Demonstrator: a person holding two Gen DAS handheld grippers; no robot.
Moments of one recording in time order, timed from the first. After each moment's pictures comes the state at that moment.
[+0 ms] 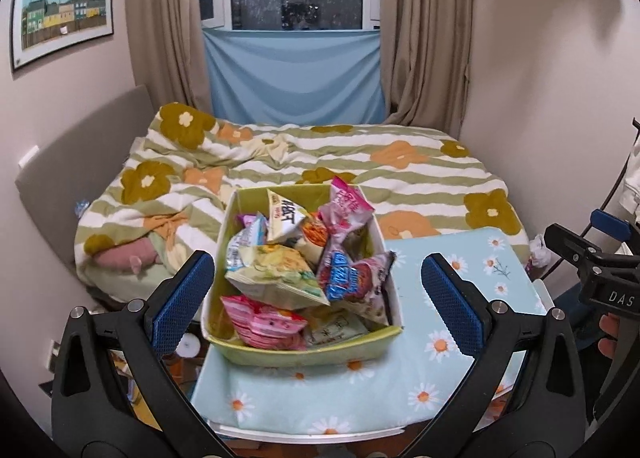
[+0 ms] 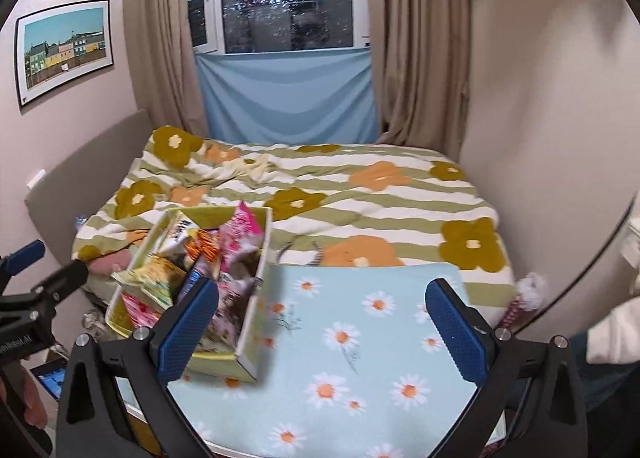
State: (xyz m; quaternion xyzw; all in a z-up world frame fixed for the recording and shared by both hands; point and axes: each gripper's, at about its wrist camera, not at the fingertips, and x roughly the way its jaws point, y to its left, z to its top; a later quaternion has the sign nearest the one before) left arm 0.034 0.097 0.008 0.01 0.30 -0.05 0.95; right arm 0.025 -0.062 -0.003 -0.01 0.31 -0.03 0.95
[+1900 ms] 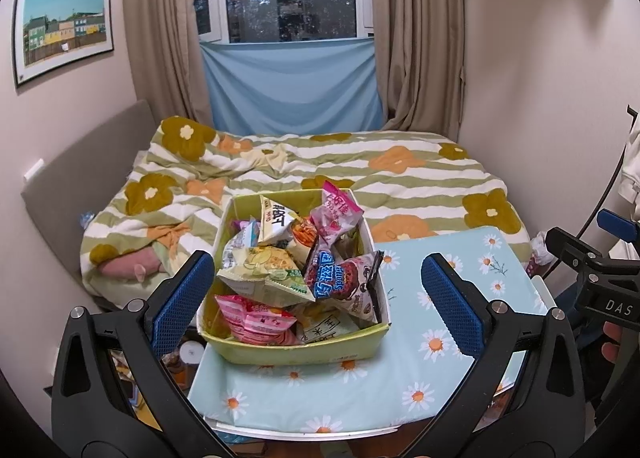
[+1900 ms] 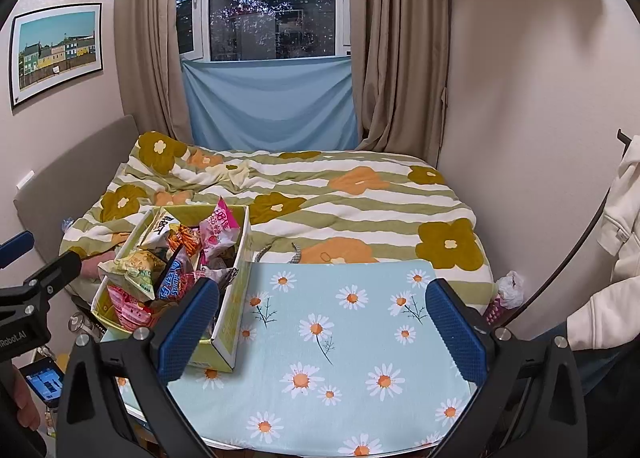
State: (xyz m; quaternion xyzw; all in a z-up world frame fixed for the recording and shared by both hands) left arm 0.013 0.076 0.010 0.03 0.28 -0.05 0.96; right arm -0.001 -0.083 0.000 -0.01 0.29 -0.05 0.95
